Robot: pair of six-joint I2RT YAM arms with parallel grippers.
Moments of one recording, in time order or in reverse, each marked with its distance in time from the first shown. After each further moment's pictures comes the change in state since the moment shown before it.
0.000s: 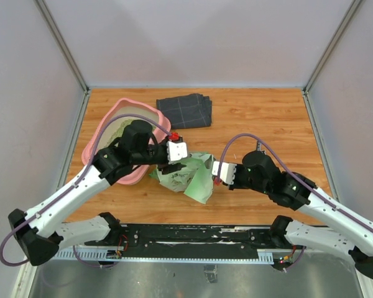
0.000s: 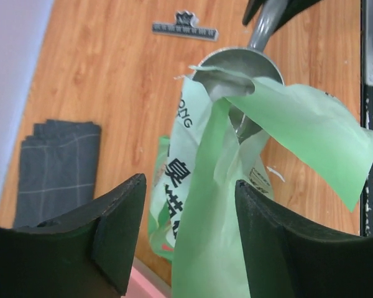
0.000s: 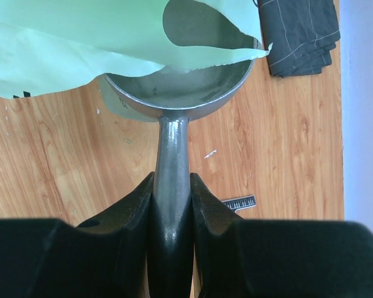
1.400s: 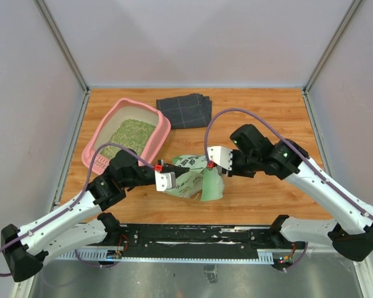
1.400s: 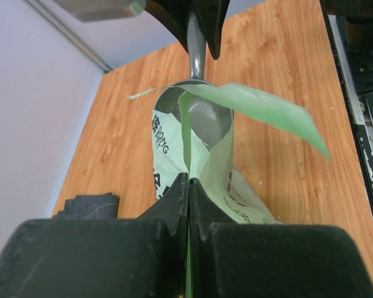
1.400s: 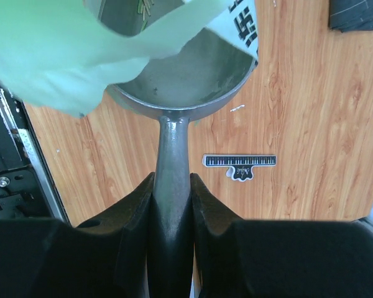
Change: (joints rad) left arm -0.093 -0.246 -0.409 0.472 0.057 0.021; right arm -0.101 0.305 0.447 -0.481 -0.102 -0.017
